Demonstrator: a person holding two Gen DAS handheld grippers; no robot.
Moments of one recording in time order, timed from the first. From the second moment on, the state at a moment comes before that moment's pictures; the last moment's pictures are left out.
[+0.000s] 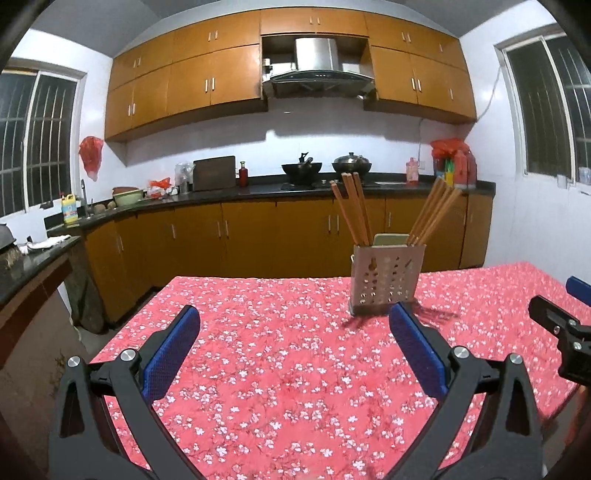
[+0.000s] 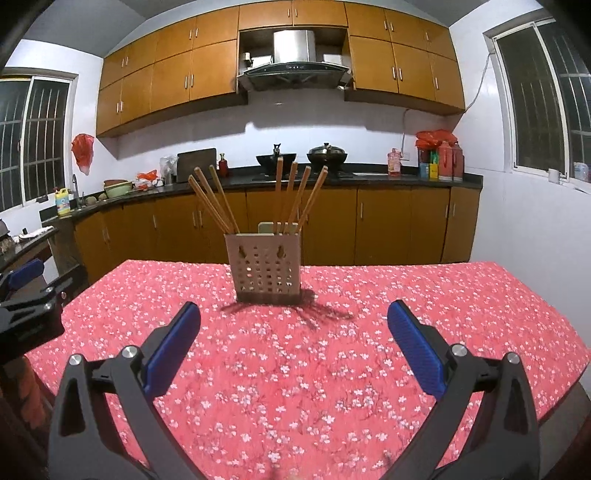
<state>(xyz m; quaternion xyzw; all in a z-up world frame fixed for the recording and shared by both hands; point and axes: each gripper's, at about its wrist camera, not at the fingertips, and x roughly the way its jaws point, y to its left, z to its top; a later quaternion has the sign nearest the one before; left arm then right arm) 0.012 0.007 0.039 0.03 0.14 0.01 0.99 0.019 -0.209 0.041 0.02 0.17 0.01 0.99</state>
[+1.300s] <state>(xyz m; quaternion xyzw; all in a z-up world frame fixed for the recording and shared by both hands) 0.013 0.009 0.012 0.02 0.17 0.01 0.99 0.028 -0.213 0.019 0.02 0.20 0.00 0.98</state>
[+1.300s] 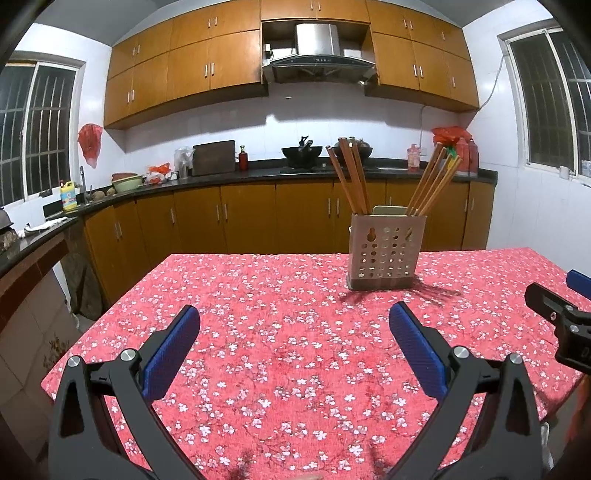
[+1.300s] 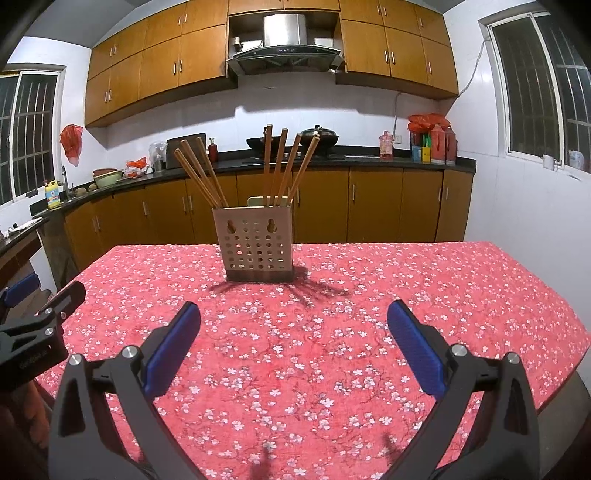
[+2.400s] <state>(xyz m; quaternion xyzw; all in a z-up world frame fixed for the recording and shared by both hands) 0.012 0.008 0.010 0.02 0.17 0.01 0.99 0.031 -0.214 0.016 0.03 0.20 0.00 0.98</state>
